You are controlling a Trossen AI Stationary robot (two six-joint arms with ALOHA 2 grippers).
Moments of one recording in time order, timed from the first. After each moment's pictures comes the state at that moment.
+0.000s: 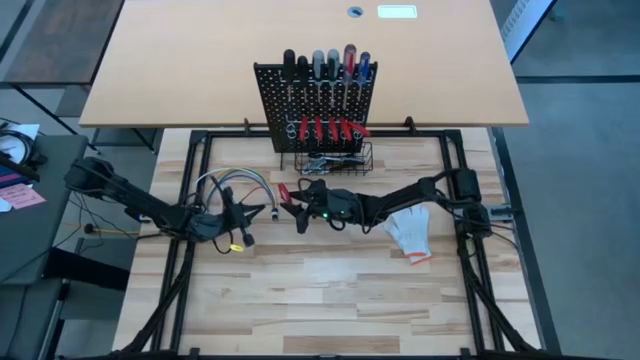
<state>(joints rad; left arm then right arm) -0.31 0.92 0.07 0.55 -0.86 0.03 0.00 2.05 1.14 0.80 0.29 0.46</state>
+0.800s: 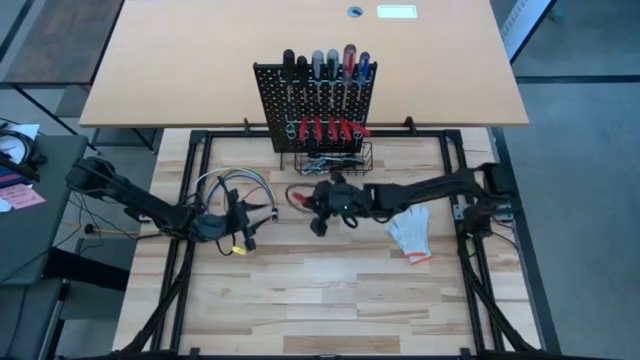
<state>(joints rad) -0.31 0.97 0.12 0.50 -0.82 0.01 0.02 1.80 1.19 0.13 0.30 0.30</state>
